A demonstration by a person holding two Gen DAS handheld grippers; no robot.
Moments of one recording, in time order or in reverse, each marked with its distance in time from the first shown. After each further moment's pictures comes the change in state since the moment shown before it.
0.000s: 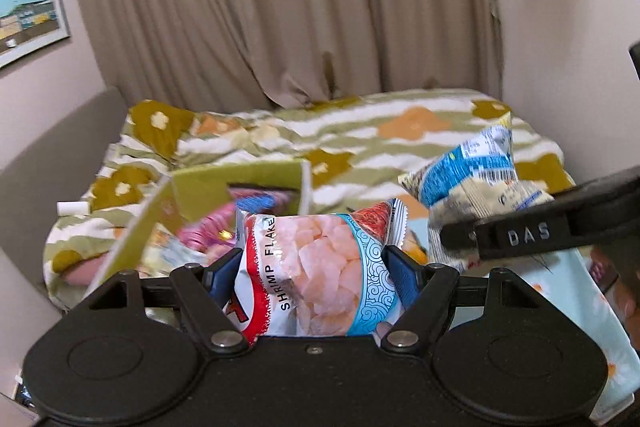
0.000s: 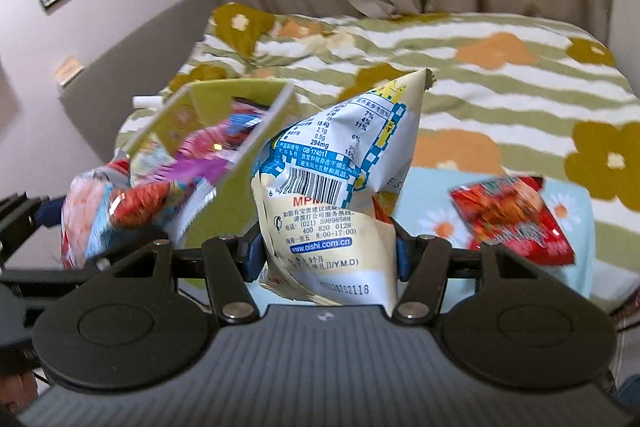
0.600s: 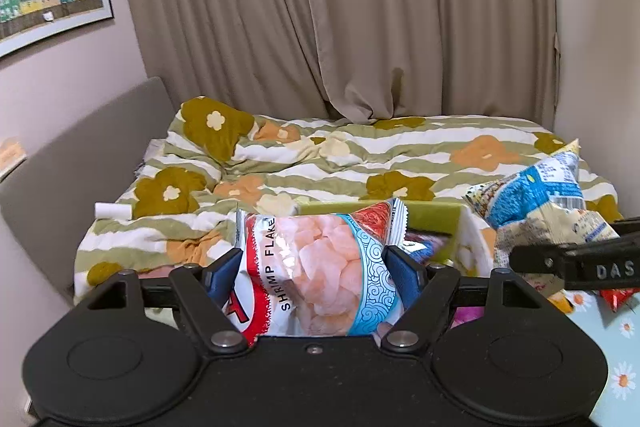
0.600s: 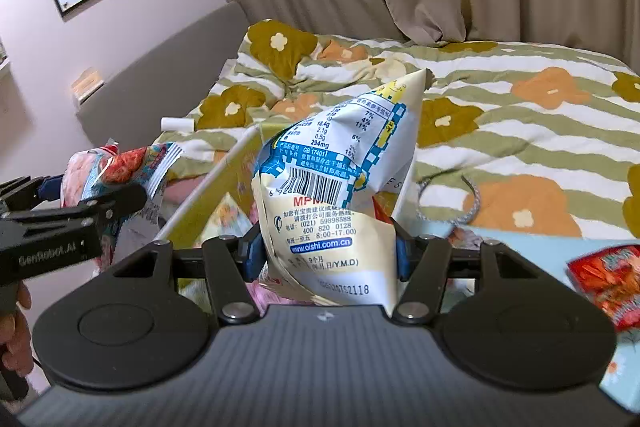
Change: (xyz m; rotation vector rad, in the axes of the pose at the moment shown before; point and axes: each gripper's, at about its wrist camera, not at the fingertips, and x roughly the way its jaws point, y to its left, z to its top) left arm 0.067 0.201 0.039 -0.074 -0.008 0.023; right arm 0.073 0.141 0.070 -0.009 -0.051 0.011
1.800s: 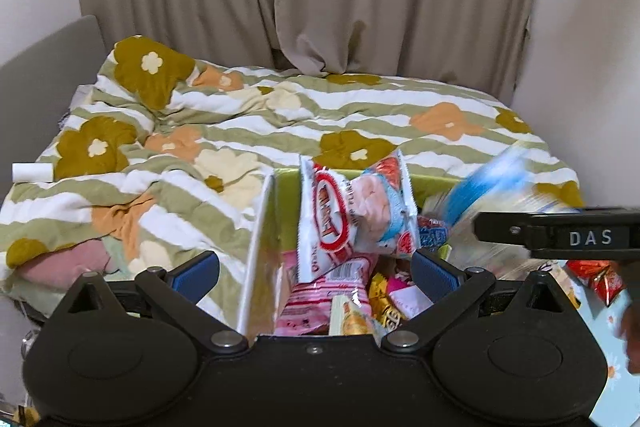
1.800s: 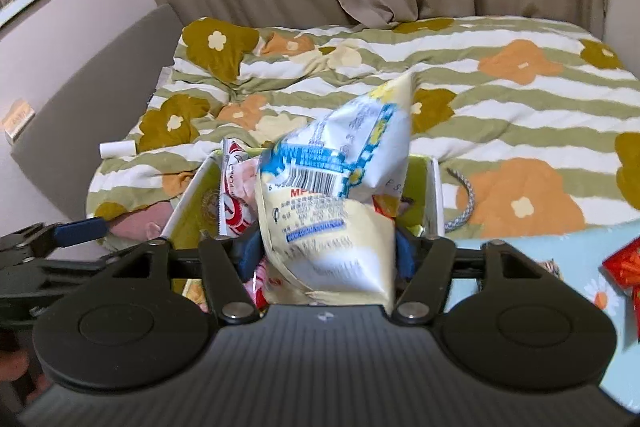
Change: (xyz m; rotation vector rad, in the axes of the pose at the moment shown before) left arm 0.102 0.056 -0.001 -0.031 0.151 -0.229; right arm 0.101 0.029 0.033 0.112 0.034 -0.174
